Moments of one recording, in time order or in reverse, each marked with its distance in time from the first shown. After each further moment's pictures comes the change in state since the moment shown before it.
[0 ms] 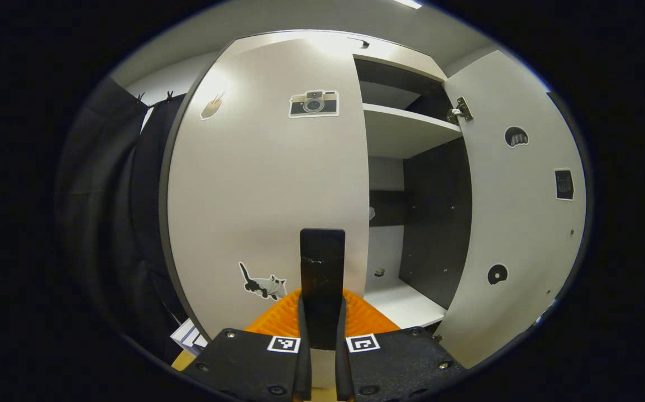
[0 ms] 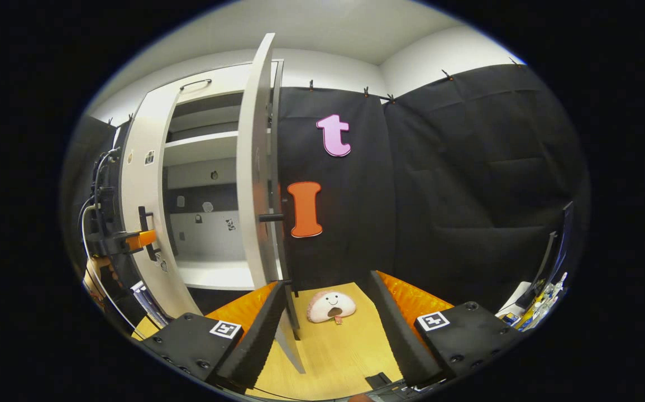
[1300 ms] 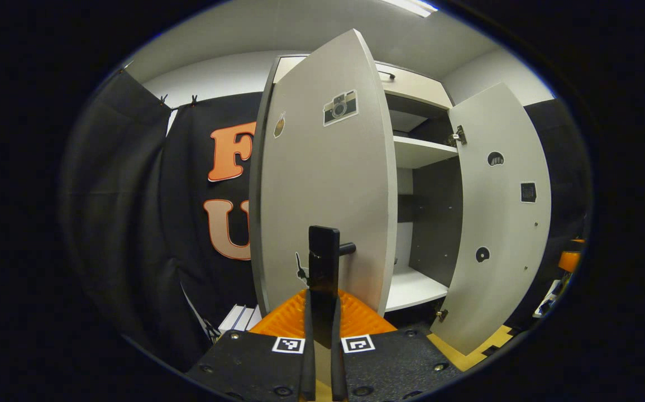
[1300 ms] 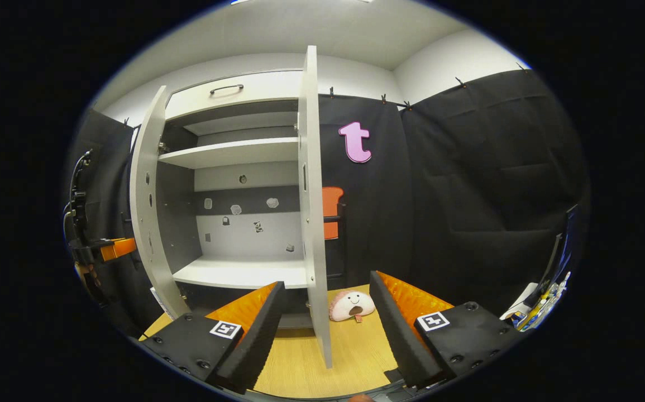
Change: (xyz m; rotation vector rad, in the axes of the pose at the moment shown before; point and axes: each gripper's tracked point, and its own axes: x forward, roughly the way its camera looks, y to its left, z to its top) left arm -0.107 0.073 0.005 0.013 -0.007 0.046; right arm -0.035 0.060 0.002 -0.011 -0.013 0.079
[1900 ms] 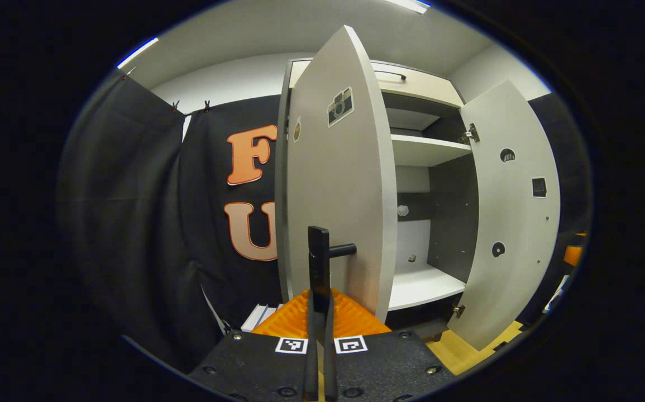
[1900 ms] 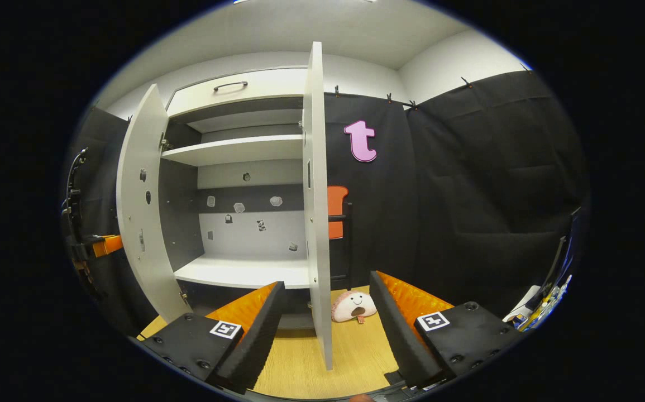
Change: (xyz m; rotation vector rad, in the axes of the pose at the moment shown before) left arm -0.016 0.036 0.000 0.008 -0.003 0.104; right arm 0.010 0.002 -0.002 -0.014 0.005 0.018
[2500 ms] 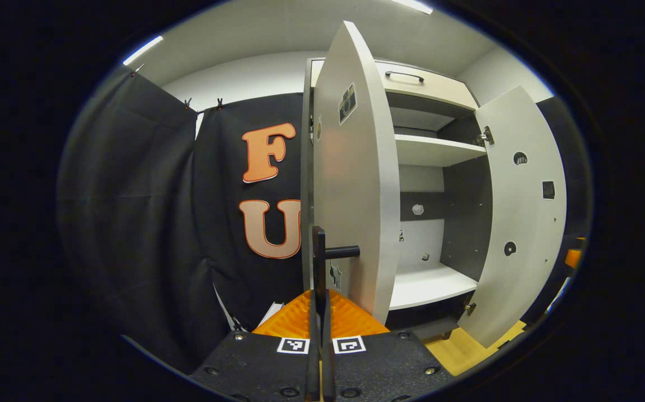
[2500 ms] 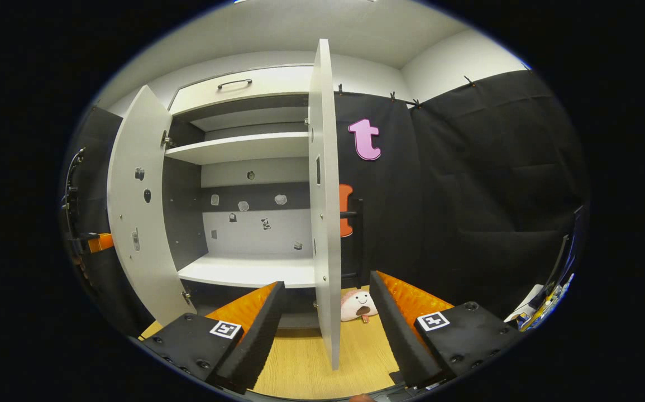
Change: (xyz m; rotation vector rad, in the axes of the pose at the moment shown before) left arm -0.011 0.039 -0.002 -0.013 0.006 0.030; right arm 0.003 0.013 -0.003 0.003 0.005 0.013
